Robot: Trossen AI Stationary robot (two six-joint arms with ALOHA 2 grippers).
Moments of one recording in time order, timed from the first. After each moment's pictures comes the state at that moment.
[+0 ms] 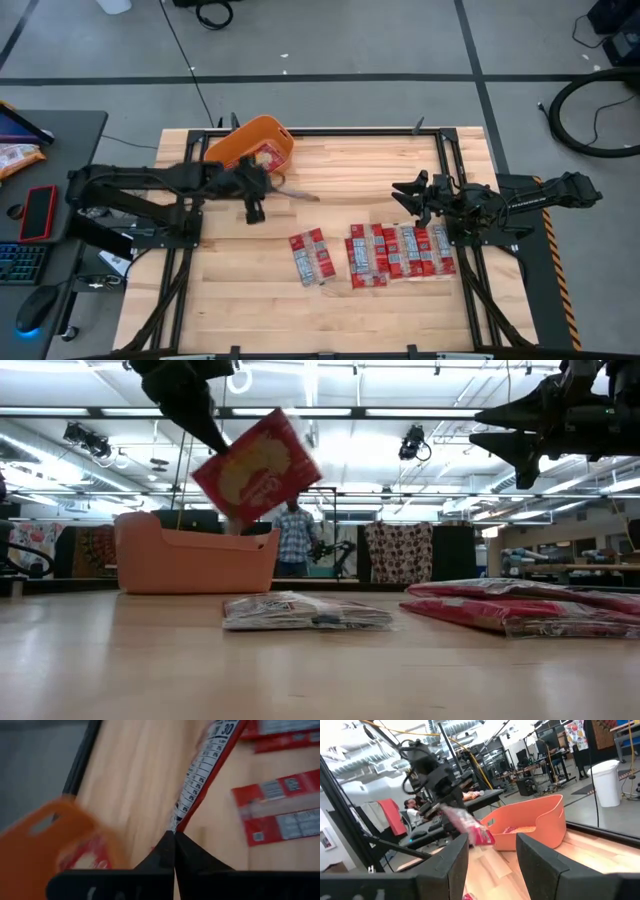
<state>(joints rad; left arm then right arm) 0.06 1.14 0.99 -0.70 -0.32 0.06 0.06 0.49 0.01 0.67 0.32 0.31</state>
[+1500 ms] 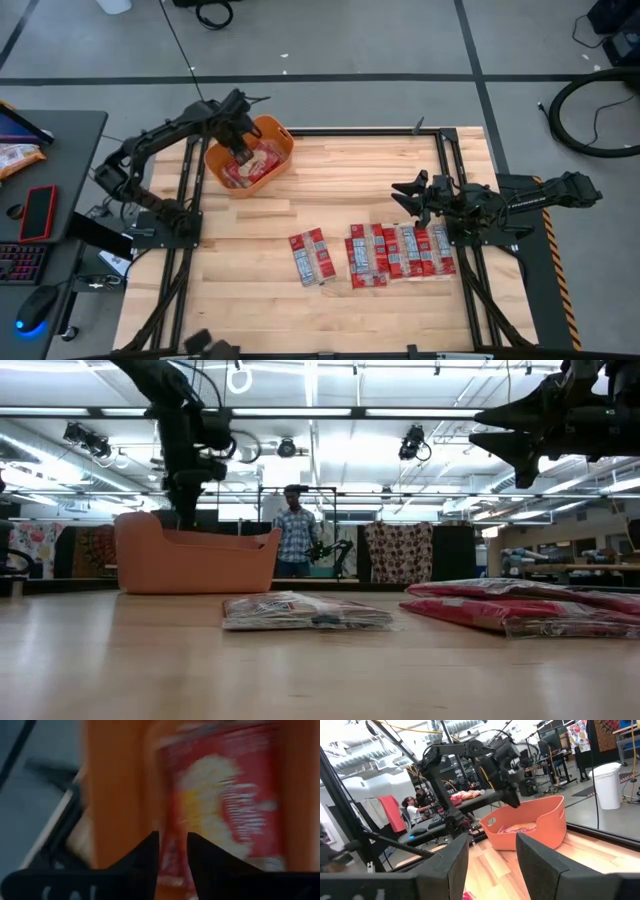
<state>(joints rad) 0.85 1.48 1.15 -0.93 -0.10 0.28 0.06 0.50 0.01 0.67 0.31 0.29</state>
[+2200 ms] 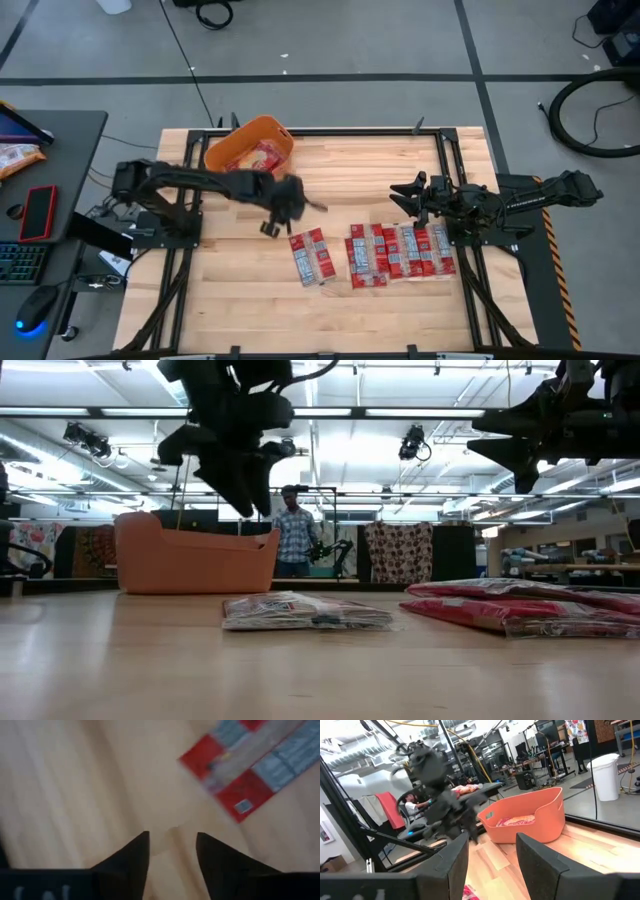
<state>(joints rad) 0.04 1.58 1.14 -0.67 -0.11 0.54 0.06 0.53 0.01 0.67 0.32 0.32</state>
